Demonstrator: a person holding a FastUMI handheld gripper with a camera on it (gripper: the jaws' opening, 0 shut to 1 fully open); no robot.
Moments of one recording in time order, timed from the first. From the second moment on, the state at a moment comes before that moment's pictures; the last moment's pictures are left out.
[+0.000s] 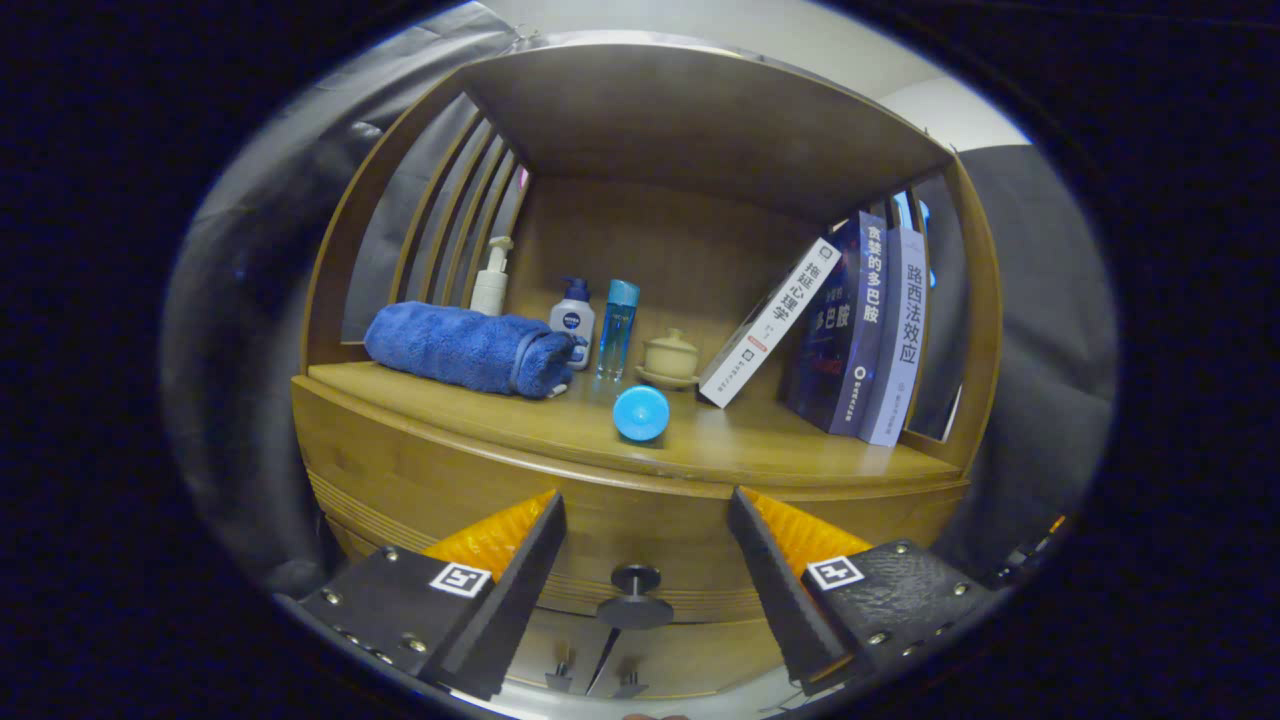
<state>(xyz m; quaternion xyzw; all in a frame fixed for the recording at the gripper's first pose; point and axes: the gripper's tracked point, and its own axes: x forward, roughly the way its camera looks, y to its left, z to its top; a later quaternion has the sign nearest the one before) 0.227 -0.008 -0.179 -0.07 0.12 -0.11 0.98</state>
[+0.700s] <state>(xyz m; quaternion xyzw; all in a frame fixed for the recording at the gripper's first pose) 0.154 0.025 -0.099 -0.06 0.06 -0.06 0.99</state>
